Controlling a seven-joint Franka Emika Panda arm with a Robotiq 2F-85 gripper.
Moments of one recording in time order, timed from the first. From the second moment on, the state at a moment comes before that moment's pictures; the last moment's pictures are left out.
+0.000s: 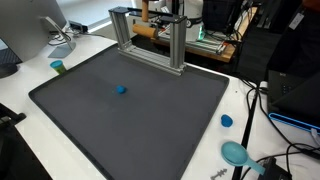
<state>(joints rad) -0.06 -0.63 0.01 -2.54 -0.05 2.13 0.02</state>
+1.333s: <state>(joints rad) -0.08 0.00 -0.07 -1.97 0.02 2.16 -0.02</state>
